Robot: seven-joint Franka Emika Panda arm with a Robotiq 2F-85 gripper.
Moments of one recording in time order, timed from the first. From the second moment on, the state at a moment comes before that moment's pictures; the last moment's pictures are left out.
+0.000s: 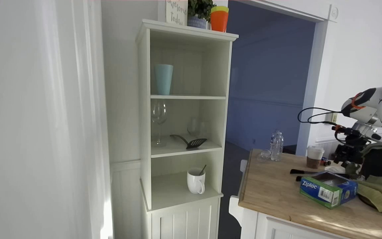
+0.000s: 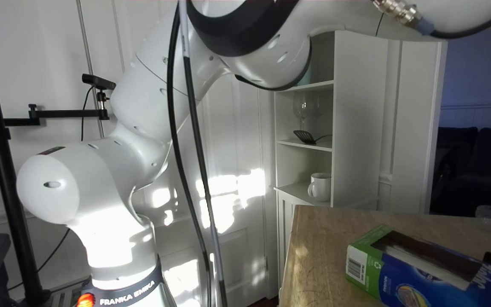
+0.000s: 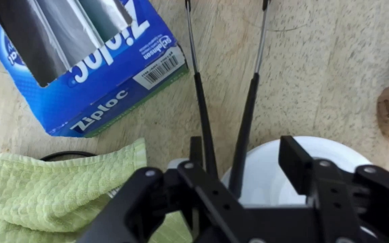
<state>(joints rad) -0.77 0.72 -0.29 -1.22 0.54 1.69 1.07</state>
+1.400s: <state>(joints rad) -0.22 0.18 -0.18 -1.47 0.09 1.60 0.79</state>
